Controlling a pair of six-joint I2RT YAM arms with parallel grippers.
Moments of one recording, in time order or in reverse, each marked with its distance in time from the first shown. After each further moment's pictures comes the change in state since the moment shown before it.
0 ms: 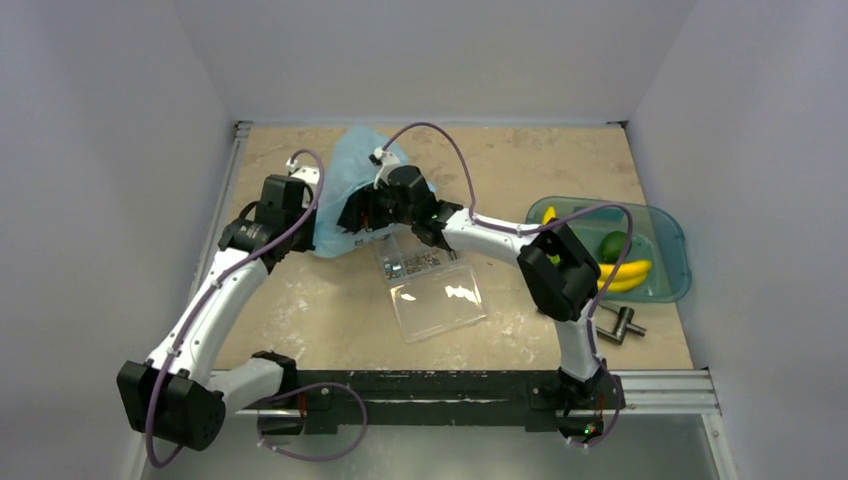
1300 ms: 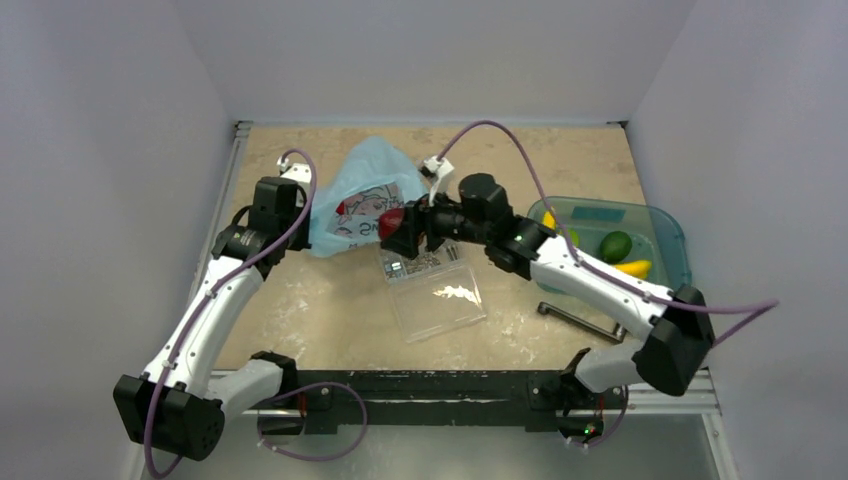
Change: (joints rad) left arm 0.019 -0.067 -0.018 0.036 -0.030 -0.011; right arm 0.004 -0.587 -0.312 -0.287 -0.128 -0.198
